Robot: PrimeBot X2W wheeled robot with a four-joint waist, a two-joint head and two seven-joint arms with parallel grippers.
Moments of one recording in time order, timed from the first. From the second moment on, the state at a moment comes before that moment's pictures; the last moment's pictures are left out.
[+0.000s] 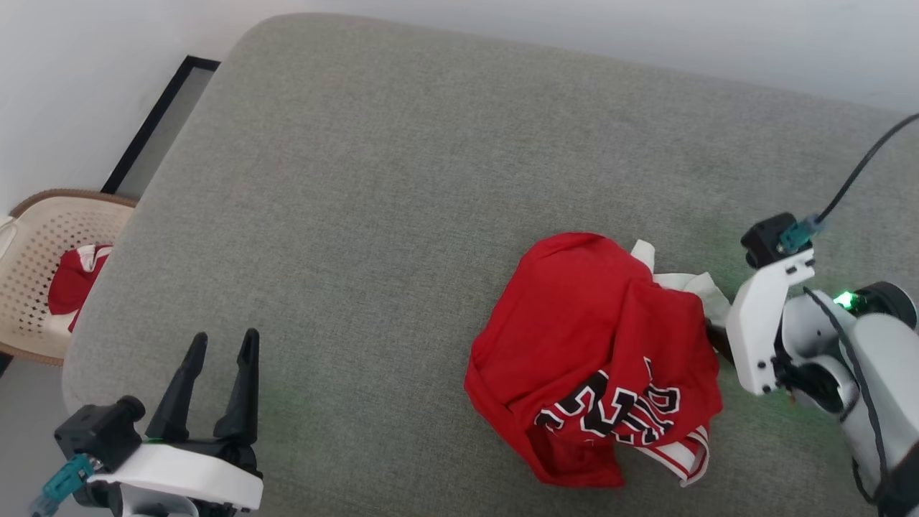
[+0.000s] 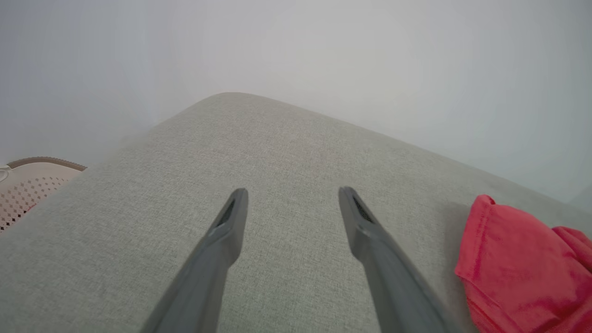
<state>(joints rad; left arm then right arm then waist) -0.03 0.29 -0.13 0.17 -0.60 -0.13 -0.26 -0.55 -0.47 0.47 0.50 0.59 0.13 0.62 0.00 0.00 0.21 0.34</state>
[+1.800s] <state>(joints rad) -0.04 0.41 -0.15 0.10 -0.64 -0.13 -0.21 -0.21 -0.37 0.00 0.21 0.44 0.13 0.69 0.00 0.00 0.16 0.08</state>
